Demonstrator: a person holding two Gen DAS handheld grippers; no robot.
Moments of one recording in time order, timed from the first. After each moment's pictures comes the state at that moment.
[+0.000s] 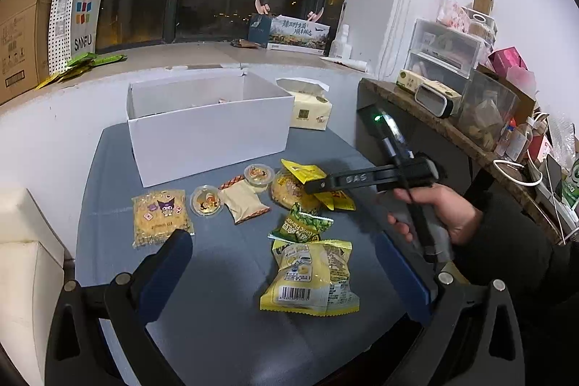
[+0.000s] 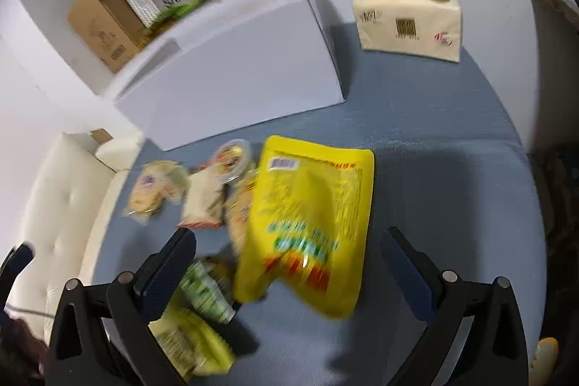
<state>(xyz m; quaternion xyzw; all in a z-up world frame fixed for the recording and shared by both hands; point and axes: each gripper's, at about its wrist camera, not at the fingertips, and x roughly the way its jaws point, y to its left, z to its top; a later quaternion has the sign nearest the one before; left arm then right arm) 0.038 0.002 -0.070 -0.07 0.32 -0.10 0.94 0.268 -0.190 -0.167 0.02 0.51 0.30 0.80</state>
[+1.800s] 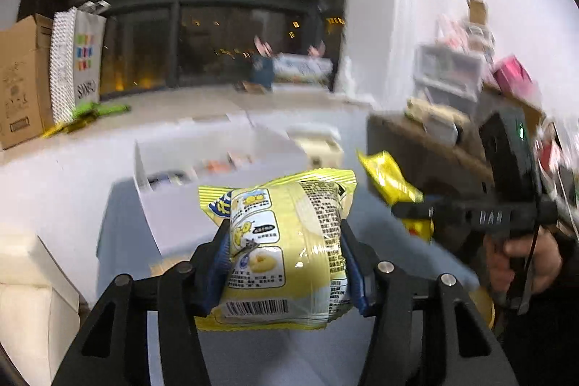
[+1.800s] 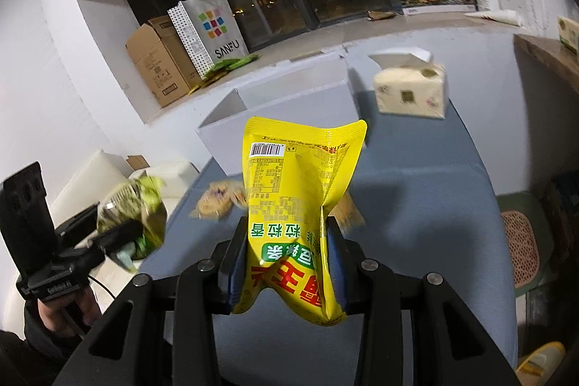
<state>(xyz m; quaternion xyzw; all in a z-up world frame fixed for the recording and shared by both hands) 0.075 0.020 -0.028 -0.04 0.24 -0.08 0.97 0.165 -0.238 -0.074 0.06 0.36 0.37 0.85</state>
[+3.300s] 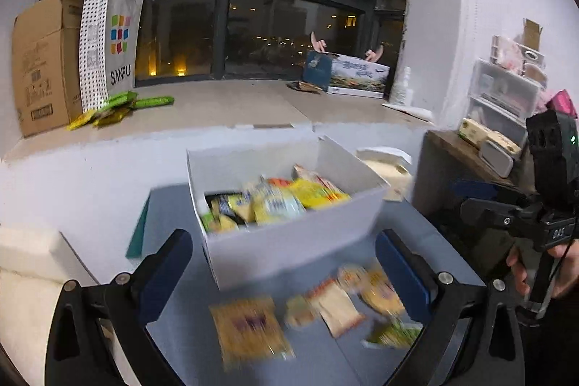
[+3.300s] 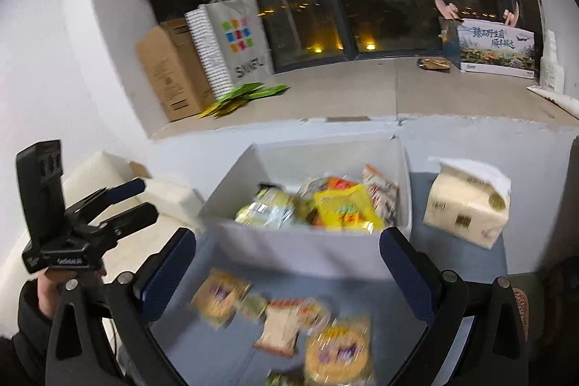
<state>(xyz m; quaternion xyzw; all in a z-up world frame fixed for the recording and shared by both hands) 0.139 0.090 -0.023 -0.07 0.27 -0.01 0.96 0.251 -0.146 -0.011 0.00 0.33 0.41 0.85</state>
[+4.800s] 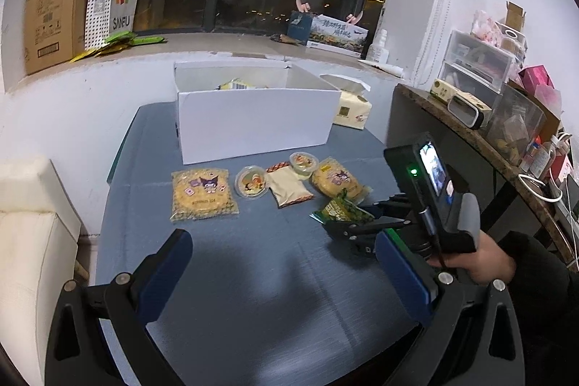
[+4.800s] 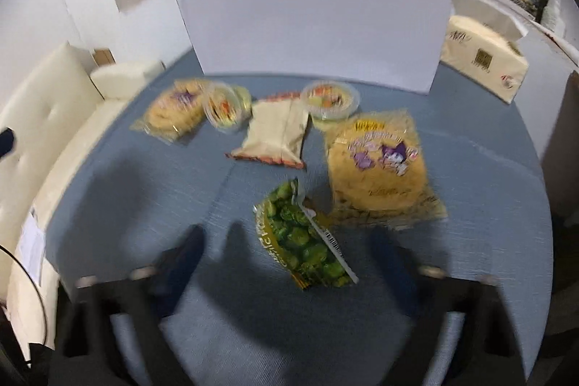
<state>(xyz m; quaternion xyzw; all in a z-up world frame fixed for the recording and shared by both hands) 0.028 0.038 -0.093 -0.10 0.32 -0.04 0.94 0.178 -0.113 -0.182 -0.15 0.47 0.32 0.81</state>
